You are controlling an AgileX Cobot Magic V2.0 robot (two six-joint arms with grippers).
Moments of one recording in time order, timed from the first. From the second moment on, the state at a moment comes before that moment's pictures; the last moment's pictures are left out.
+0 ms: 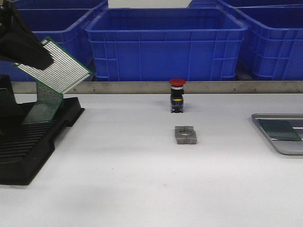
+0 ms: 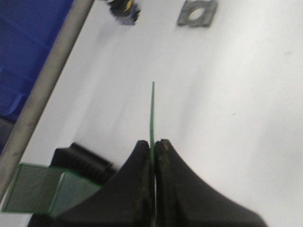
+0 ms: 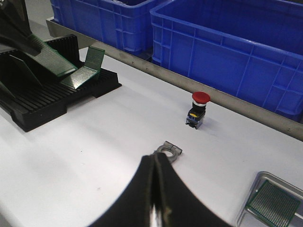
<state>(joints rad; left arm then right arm) -0.37 1.25 -0.83 -0.63 0.49 1.45 0.06 0.39 -0.30 1.14 0.50 -1.30</state>
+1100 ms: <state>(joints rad) -0.69 1.25 -0.83 -0.79 0.54 1.45 0.42 1.04 -0.60 1.14 0.63 -1.57</state>
